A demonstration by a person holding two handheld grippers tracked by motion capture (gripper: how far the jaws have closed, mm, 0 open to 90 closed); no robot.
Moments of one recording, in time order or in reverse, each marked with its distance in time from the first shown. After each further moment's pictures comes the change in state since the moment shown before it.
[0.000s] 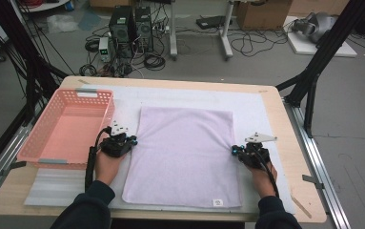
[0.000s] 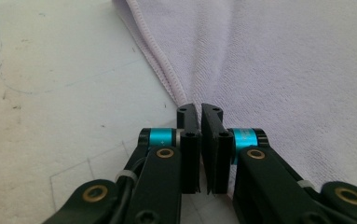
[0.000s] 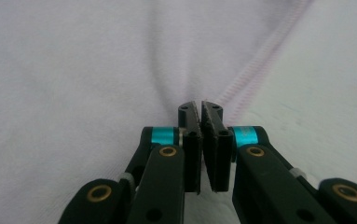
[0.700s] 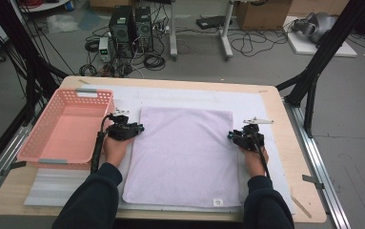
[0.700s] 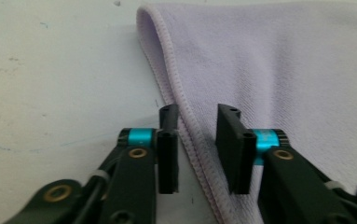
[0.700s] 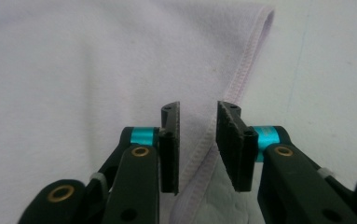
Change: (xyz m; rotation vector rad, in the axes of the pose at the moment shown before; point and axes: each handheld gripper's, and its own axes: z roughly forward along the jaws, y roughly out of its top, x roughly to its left) left arm 0.026 0.030 0.045 -0.007 -0.018 -0.199; right arm -0.025 0.035 0.043 -0.005 -0.056 0.145
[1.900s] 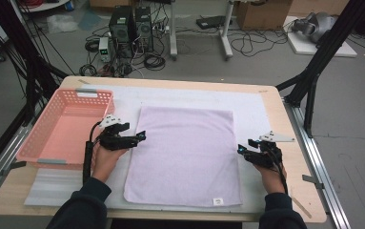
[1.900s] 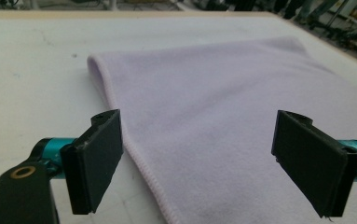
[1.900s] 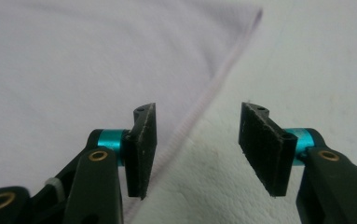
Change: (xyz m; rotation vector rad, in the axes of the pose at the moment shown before) left arm -0.013 -0.014 -0.054 -0.201 -0.193 0.081; right arm -0.001 -0.035 -0.072 -0.119 0.053 -0.084
